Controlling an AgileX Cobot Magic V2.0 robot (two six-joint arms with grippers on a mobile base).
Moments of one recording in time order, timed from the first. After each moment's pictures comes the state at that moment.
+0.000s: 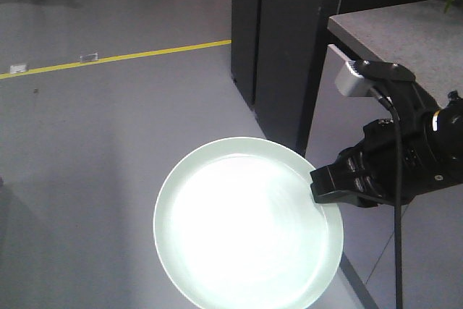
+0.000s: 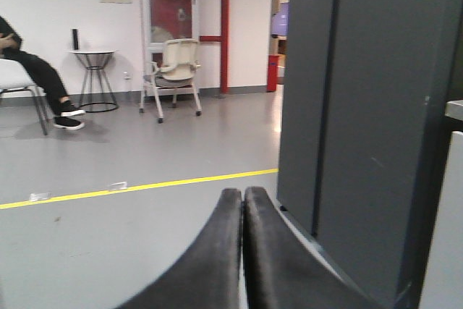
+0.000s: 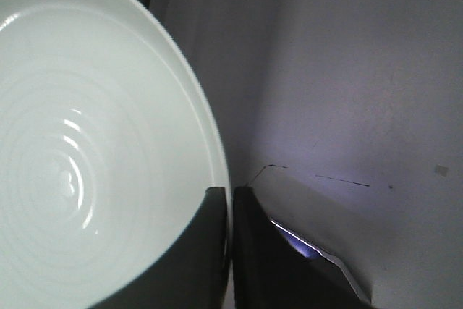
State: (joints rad) left arm -0.03 -0.01 0.02 -0.02 0.02 -0.03; right arm 0.34 1.23 -1.09 0.48 1.04 -0.19
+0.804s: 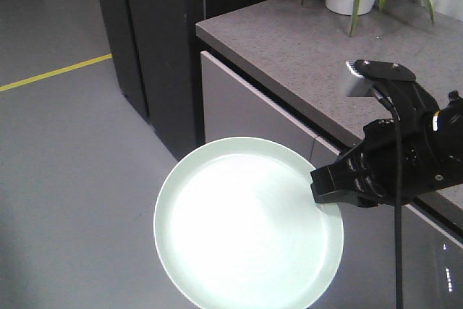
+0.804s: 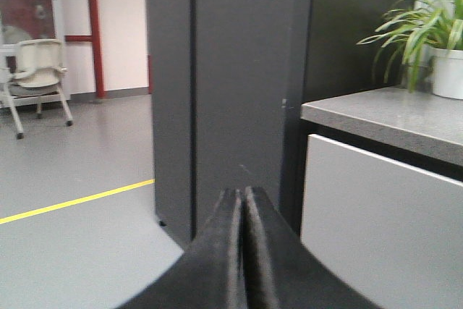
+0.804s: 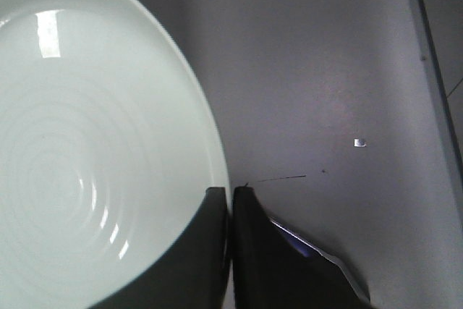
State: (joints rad) left arm -0.03 -0.01 0.02 -0.02 0.02 -0.03; right arm 0.34 1.23 -1.09 0.48 1.04 -0.19
